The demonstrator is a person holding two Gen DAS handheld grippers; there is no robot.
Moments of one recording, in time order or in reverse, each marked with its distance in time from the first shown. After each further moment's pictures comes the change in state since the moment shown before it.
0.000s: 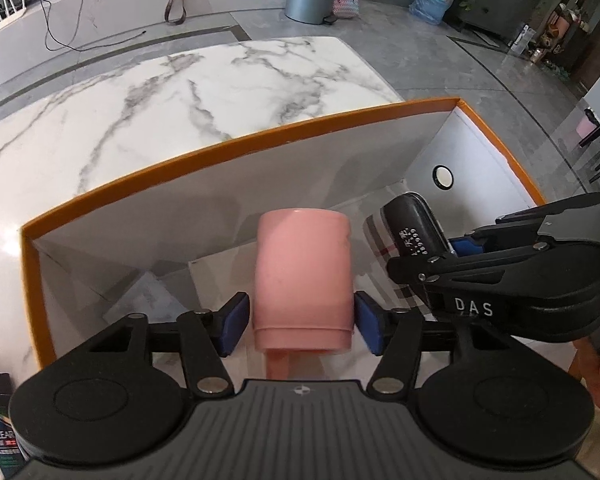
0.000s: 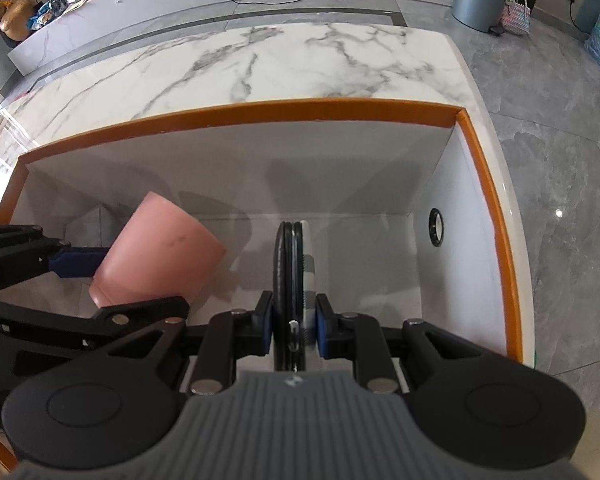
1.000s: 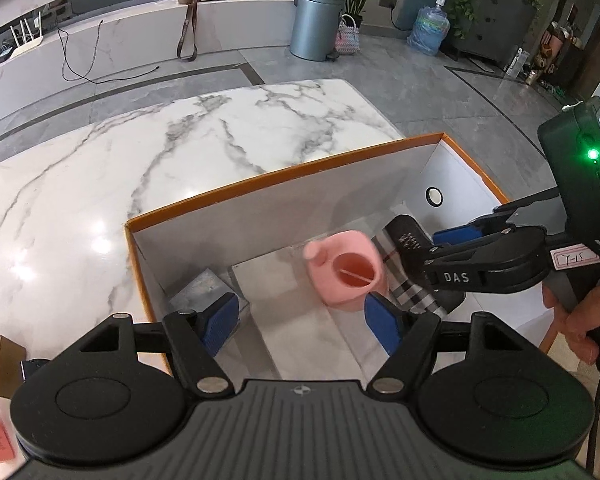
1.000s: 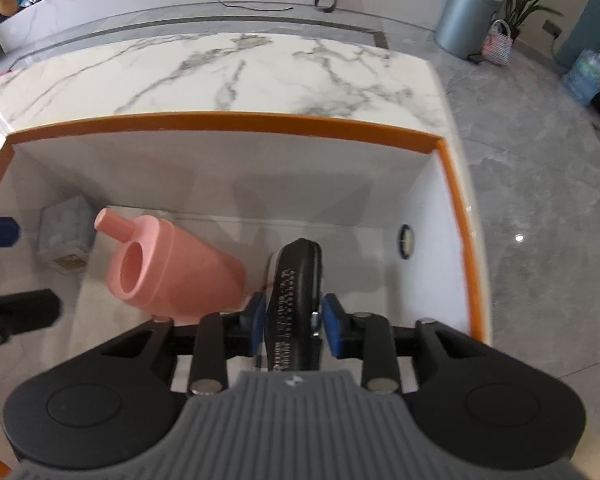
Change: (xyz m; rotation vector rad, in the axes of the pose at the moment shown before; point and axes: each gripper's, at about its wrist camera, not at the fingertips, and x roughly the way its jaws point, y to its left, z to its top) left arm -0.060 0.017 -0.019 0.019 -0.111 0.013; right arm -0.012 0.014 -0.005 -0.081 -0.037 -0.145
